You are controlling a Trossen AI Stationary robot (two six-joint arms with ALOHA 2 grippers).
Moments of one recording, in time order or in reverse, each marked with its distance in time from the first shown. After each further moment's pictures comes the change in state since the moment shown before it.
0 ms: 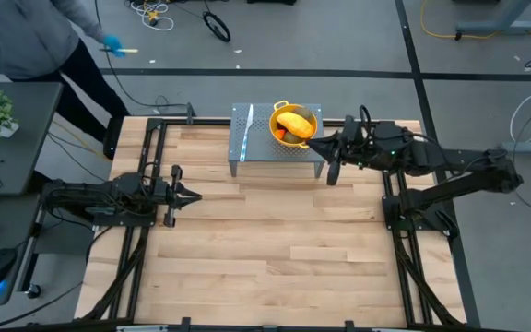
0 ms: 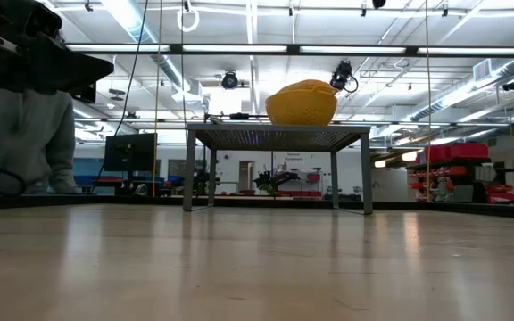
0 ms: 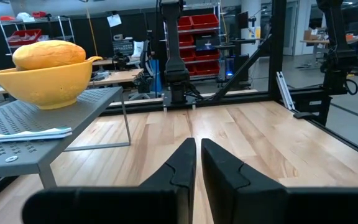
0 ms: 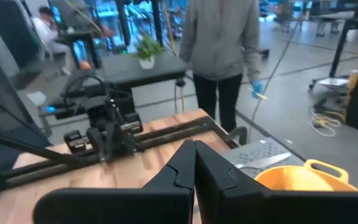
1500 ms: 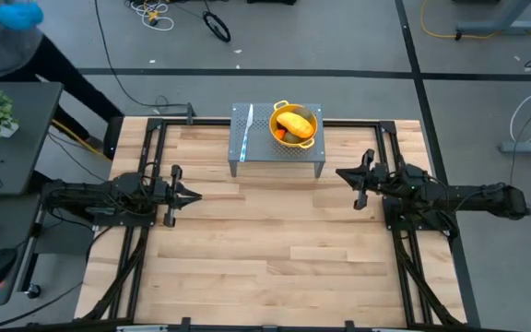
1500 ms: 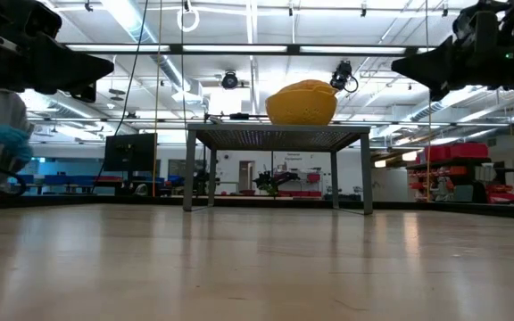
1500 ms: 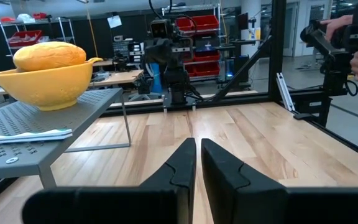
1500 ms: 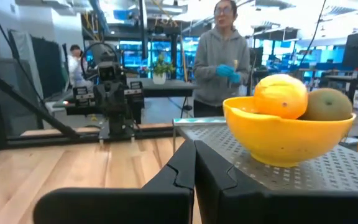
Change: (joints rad) left arm 0.000 0.000 0.000 0.004 0.000 0.000; right arm -0.114 -0.683 -1.059 0.642 -0.200 -0.166
